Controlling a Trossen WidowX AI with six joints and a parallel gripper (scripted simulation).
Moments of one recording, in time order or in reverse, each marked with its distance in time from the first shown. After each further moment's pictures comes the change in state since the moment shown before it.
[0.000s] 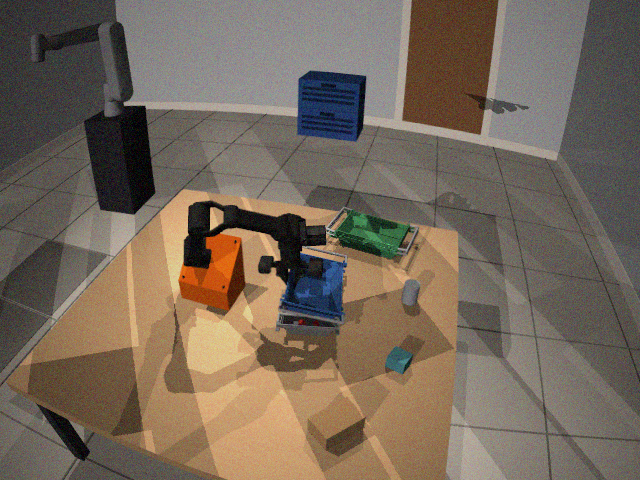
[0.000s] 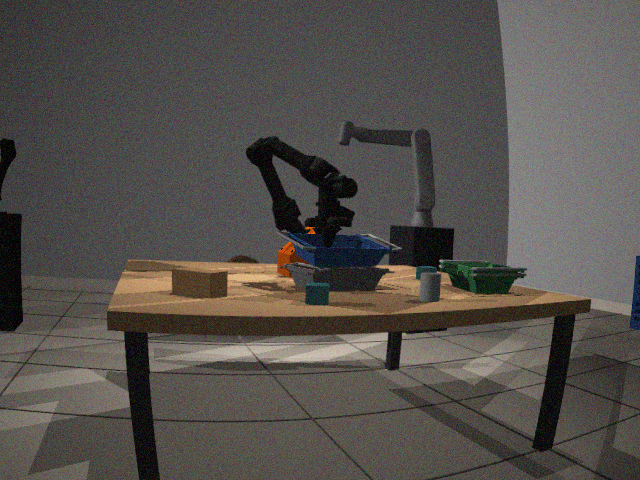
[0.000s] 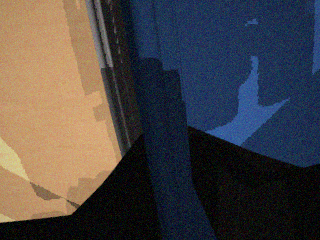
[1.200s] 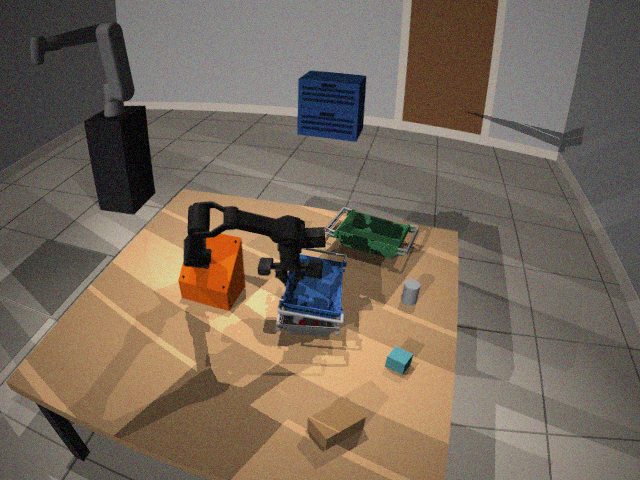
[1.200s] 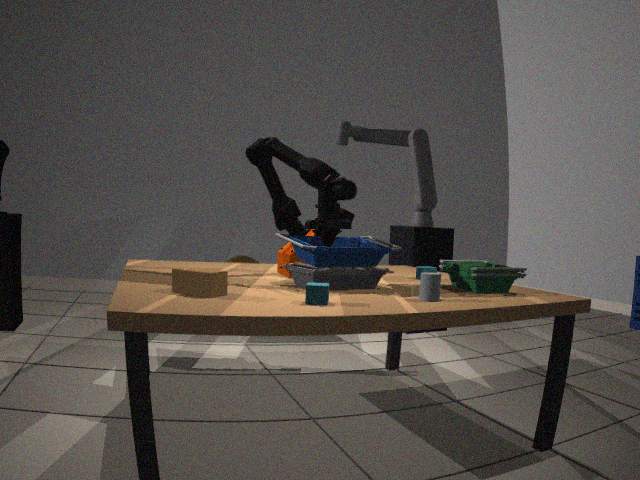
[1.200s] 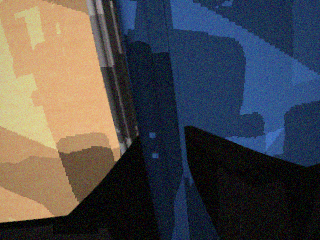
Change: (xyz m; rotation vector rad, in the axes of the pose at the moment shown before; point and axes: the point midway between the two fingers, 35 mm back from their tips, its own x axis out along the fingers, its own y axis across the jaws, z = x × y) arm 0.007 0.002 0.001 0.001 0.000 -0.004
